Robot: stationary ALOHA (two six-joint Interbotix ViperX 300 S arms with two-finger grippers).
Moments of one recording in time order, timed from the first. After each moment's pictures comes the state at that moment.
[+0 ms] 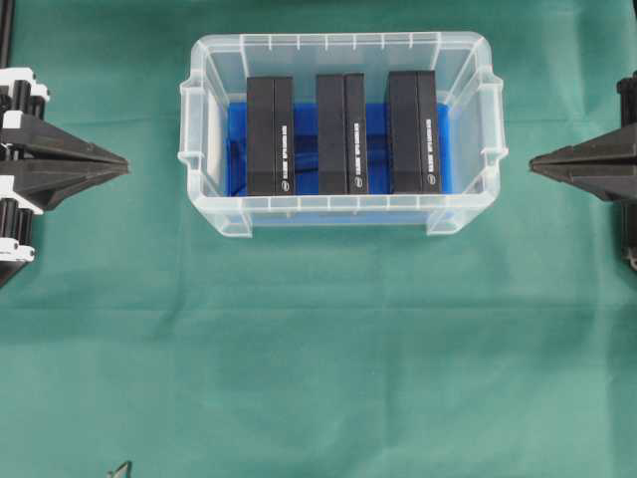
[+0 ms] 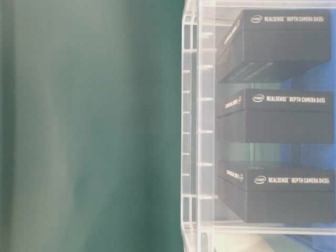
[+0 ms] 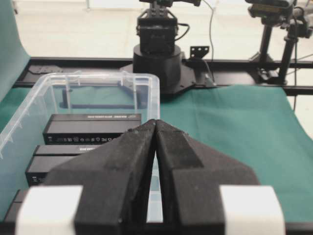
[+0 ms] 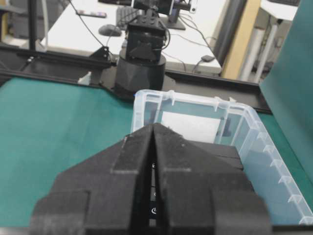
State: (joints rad) left arm 0.00 -0.97 1.17 0.00 -0.29 0.00; right arm 0.00 -0.96 1.17 0.00 -0.29 0.00
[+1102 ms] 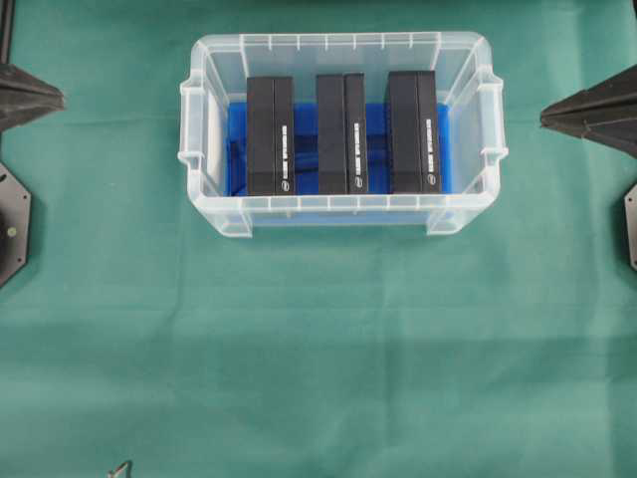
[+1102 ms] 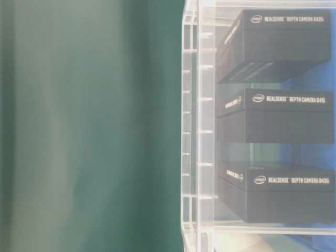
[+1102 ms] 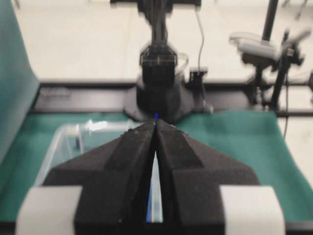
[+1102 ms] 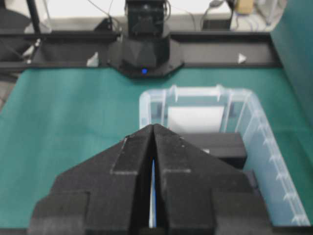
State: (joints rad) left arm 0.00 -0.94 0.66 0.03 0.32 -0.01; right arm -0.02 -0.87 0.69 0.00 0.35 0.17
